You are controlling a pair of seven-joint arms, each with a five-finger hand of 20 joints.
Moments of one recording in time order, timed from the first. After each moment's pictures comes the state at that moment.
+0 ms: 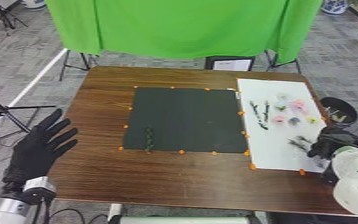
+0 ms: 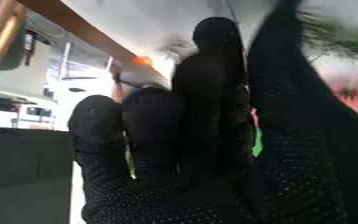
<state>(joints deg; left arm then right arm) 138.3 -54.9 -108.6 -122.1 34.8 -1.0 12.7 -111.3 -38.0 90.9 -114.2 -120.6 -14.8 45.6</state>
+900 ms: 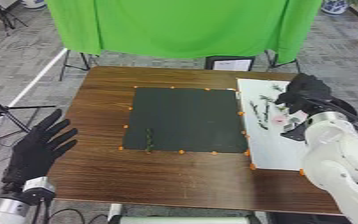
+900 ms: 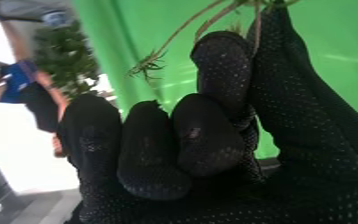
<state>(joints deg) 138.6 -54.9 -108.8 -122.3 34.8 -0.9 12.6 -91.4 -40.2 74.8 -121.0 -122.5 2.2 41.9</state>
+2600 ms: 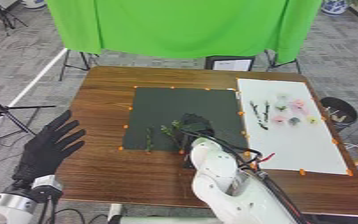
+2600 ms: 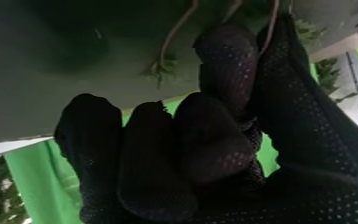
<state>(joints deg) 136.3 -53.7 -106.3 -121.3 34.8 -0.9 10.6 -78.7 -73.5 45.8 -100.8 -136.1 -9.7 43.5</state>
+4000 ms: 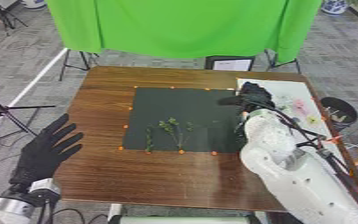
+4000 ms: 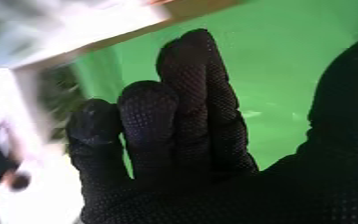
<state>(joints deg) 138.2 -54.6 -107.3 -121.6 34.8 -0.9 10.7 -73.6 -56.0 55.4 -103.7 -129.8 -2.8 49.9</state>
